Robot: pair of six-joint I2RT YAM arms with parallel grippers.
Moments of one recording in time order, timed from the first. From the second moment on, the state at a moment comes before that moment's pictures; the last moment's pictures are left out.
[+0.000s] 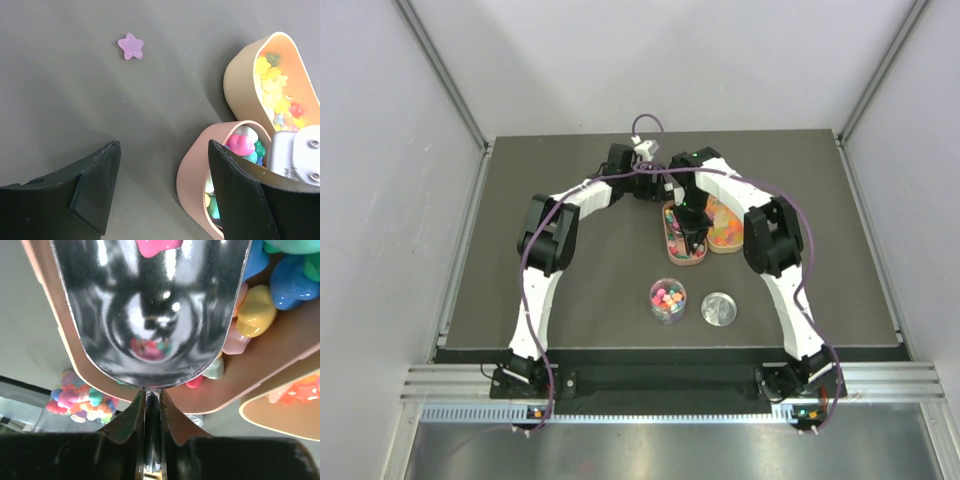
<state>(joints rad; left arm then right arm) -0.39 2.36 1.76 0.01 0.58 -0.28 0.52 2.37 2.12 -1.43 -0.21 0.18</state>
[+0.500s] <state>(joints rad) -0.33 2.21 1.71 -0.09 0.59 -0.25 0.50 2.36 2.05 -1.37 -0.25 0.19</state>
